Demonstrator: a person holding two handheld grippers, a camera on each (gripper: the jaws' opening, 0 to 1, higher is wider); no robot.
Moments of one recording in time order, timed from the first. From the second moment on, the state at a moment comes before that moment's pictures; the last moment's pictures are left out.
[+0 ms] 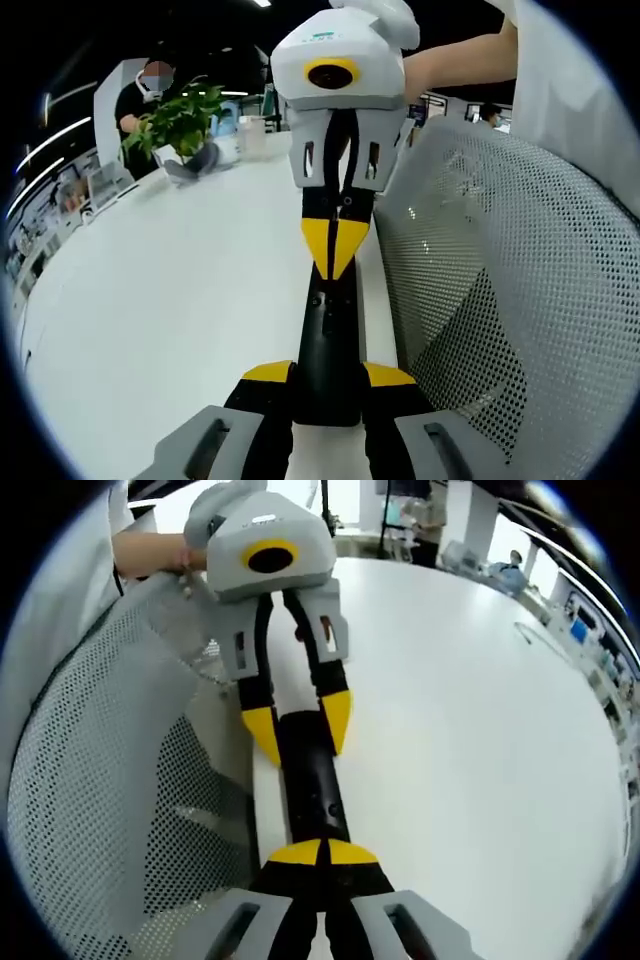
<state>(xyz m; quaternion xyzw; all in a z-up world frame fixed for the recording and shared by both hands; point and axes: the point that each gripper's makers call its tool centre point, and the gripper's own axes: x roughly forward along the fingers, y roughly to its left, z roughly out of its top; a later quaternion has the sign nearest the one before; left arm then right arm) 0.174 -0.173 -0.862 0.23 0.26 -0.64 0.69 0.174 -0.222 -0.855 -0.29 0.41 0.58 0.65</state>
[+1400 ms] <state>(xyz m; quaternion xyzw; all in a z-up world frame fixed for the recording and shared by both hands) 0.173 -0.173 -0.862 0.23 0.26 -0.64 0.69 0.175 -0.233 -0.855 -0.30 0.41 0.55 0.66</state>
